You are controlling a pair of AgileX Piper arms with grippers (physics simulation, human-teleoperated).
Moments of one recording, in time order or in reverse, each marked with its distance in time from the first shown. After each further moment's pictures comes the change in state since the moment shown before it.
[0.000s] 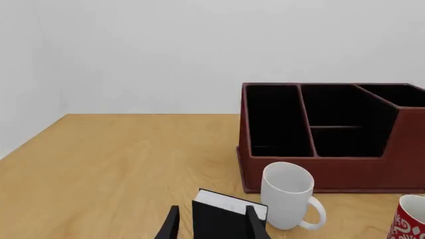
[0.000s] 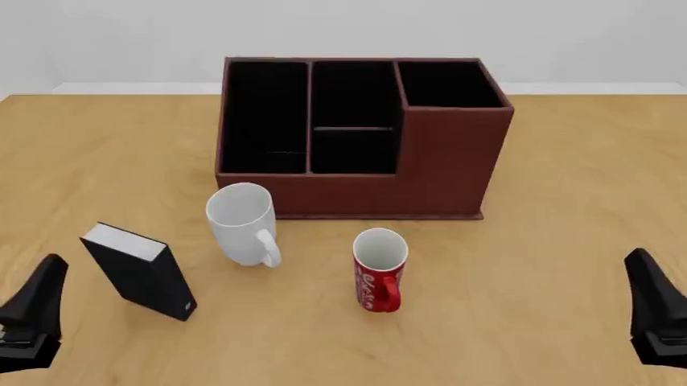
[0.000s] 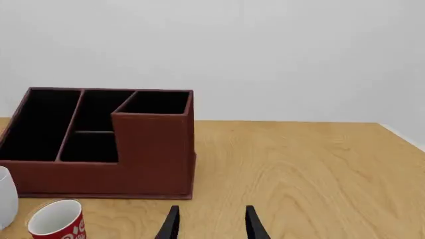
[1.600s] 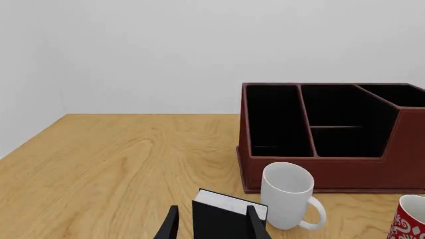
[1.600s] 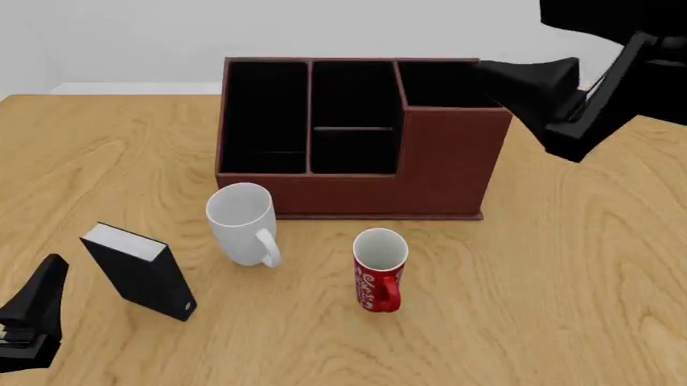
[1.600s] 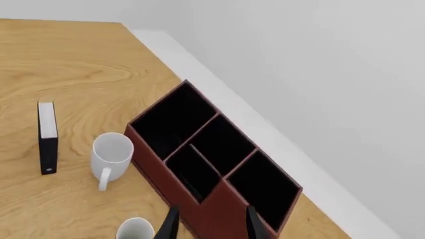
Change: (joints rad) left arm 0.000 0.000 0.000 0.000 0.000; right arm 0.613 0.860 -0.980 0.398 -0.432
